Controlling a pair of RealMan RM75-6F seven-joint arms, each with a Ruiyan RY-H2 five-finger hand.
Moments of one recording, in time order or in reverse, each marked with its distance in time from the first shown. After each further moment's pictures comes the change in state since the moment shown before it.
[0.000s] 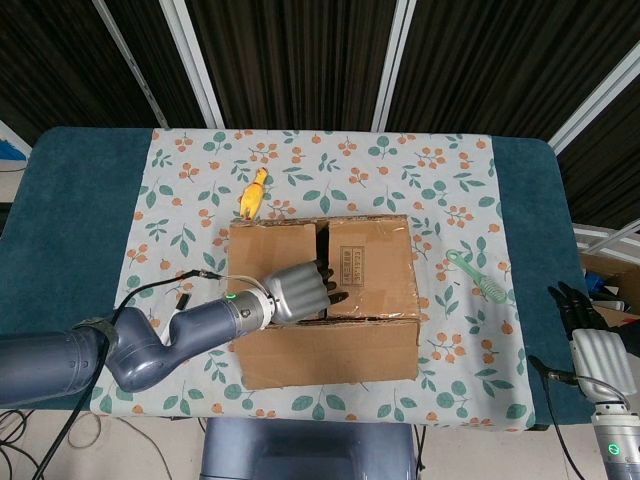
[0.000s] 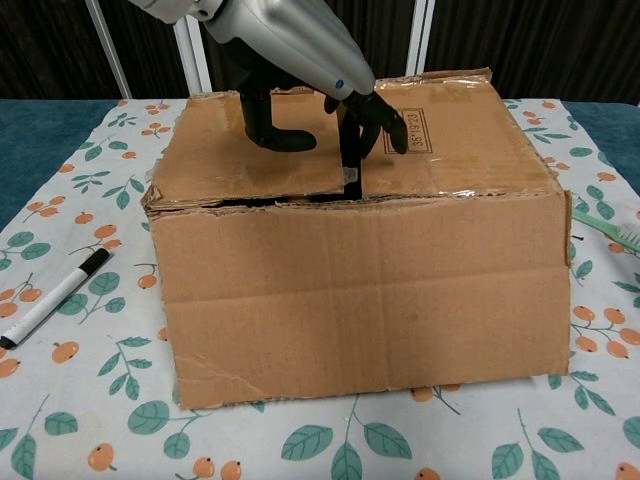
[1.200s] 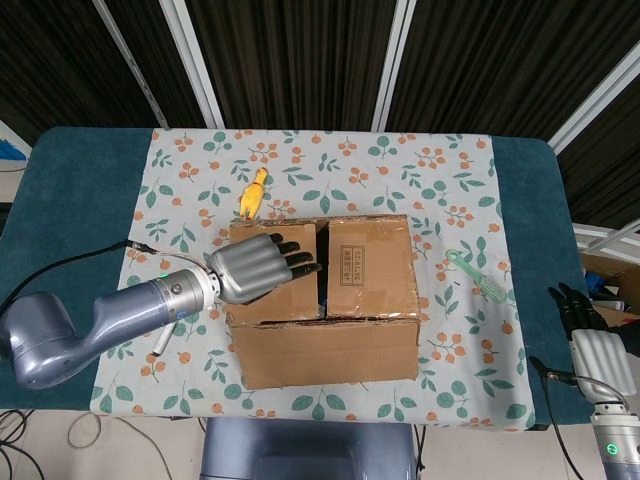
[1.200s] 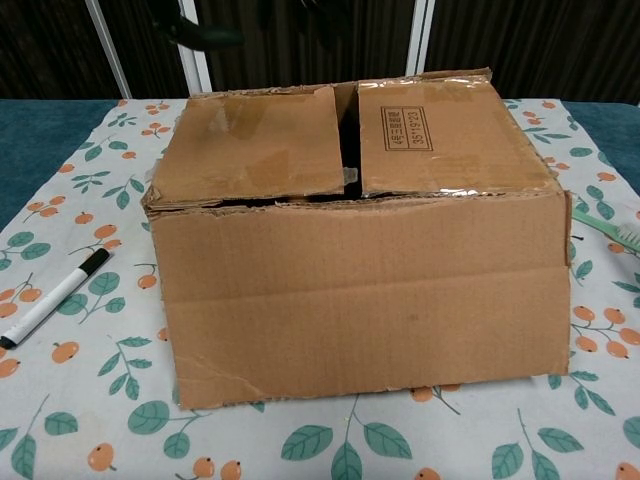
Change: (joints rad) left arm 0.563 0.216 -0.605 -0.039 0.445 -0.367 -0.342; right arm -0.002 -0.004 0.001 -0.001 0.008 -0.002 -0.027
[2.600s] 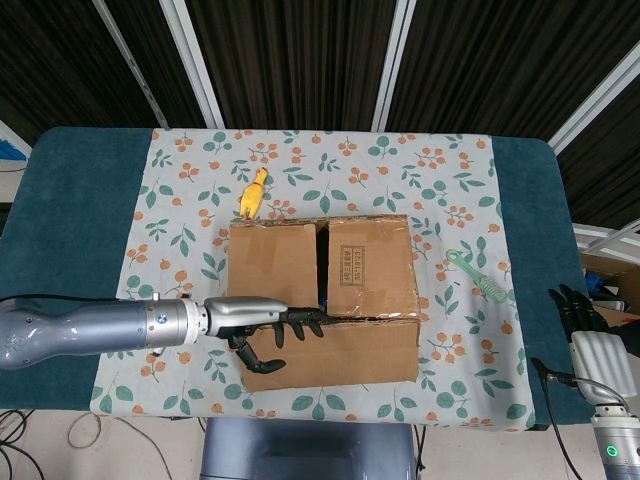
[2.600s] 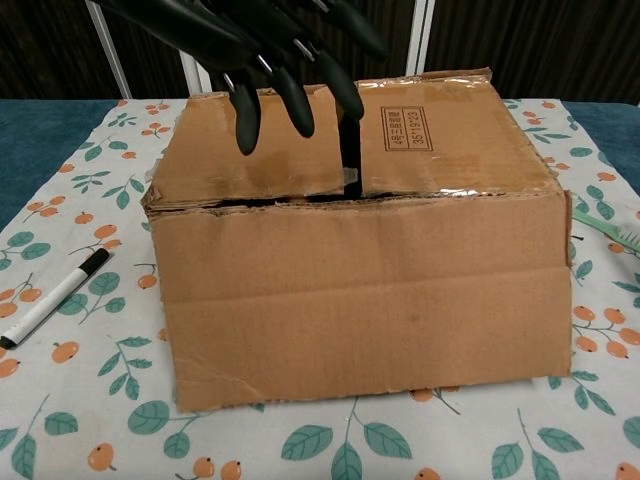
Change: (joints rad) left arm 0.332 -0.112 -0.411 0.069 -0.669 -0.557 -0.263; right arm -0.005 -0.002 -0.004 0.000 -0.001 0.007 -0.039
